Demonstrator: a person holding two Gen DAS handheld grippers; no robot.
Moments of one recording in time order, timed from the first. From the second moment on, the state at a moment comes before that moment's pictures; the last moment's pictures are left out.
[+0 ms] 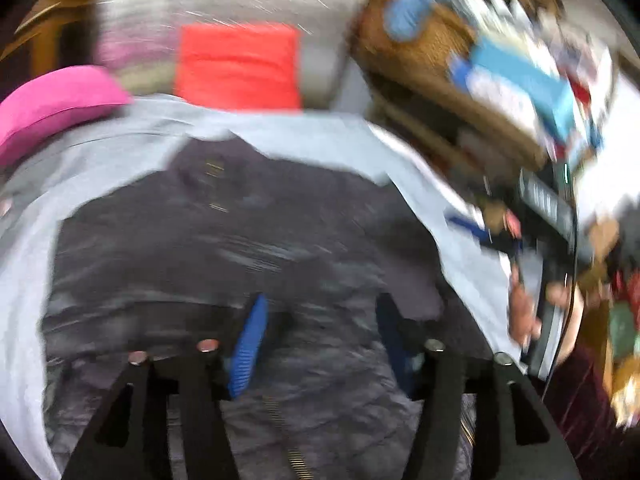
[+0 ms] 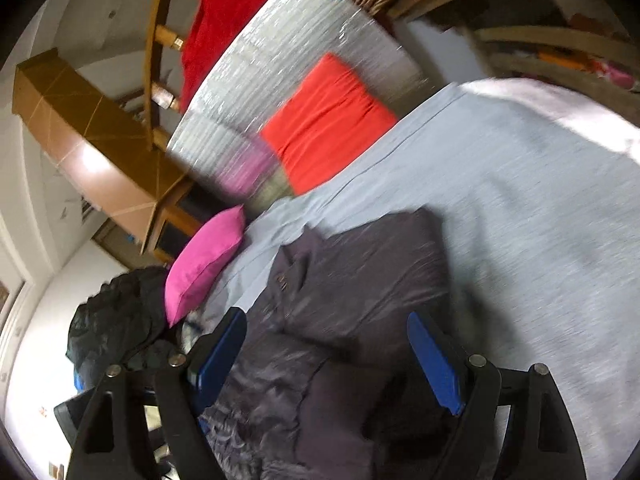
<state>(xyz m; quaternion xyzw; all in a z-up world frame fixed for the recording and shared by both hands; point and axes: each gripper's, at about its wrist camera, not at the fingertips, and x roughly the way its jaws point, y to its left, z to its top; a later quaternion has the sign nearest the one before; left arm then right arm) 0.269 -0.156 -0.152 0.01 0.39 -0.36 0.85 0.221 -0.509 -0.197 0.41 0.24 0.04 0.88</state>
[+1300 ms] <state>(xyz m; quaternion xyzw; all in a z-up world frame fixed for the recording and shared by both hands) 0.355 -0.086 -0.225 0.00 0.42 -0.16 0.89 0.279 -0.433 -0.145 0.13 0.31 -0.04 0.94</state>
